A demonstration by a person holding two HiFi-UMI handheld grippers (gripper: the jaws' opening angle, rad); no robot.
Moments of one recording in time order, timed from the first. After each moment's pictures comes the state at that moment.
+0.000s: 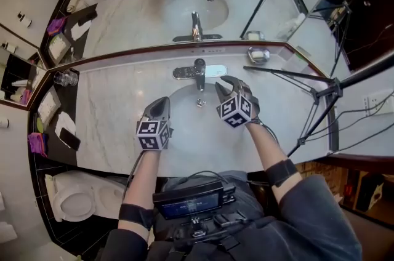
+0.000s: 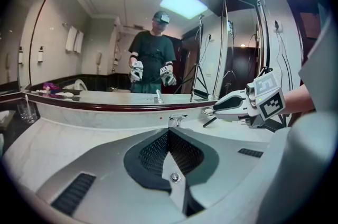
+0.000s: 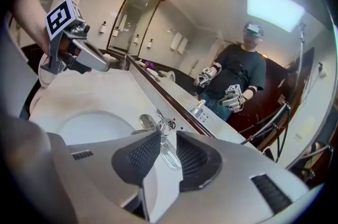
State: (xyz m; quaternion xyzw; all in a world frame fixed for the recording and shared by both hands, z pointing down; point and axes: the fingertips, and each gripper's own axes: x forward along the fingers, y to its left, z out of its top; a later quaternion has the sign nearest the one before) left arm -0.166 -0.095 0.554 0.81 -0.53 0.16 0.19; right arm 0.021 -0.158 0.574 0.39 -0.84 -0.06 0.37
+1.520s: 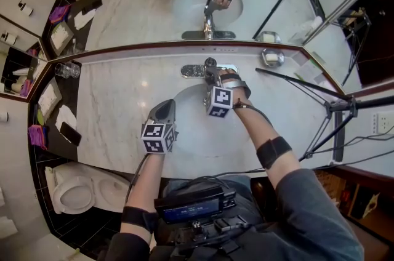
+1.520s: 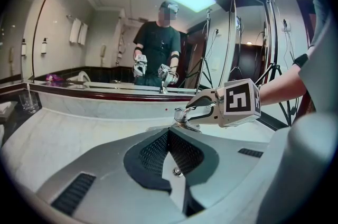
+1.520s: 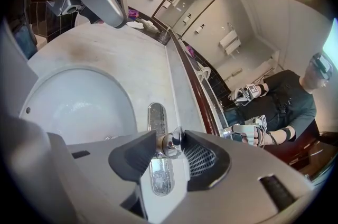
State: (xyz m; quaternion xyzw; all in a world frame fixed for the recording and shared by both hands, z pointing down) left arm -0.182 -0.104 0.587 0.79 -0.54 0.17 0.22; right arm -0.069 -0.209 0.646 0.22 -0.80 -0.22 0.51
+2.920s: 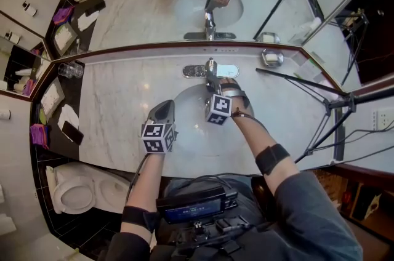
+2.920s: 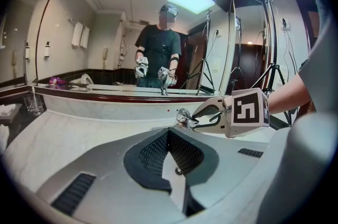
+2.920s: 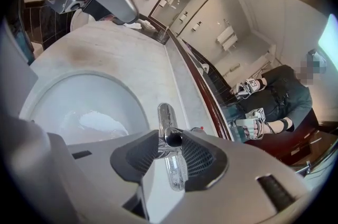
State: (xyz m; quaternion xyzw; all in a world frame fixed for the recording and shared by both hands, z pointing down) left arm -0.191 -0.093 0.578 0.79 -0.55 0.17 0.21; right arm -0.069 -0.176 0.654 0.24 -0.80 -0.19 0.52
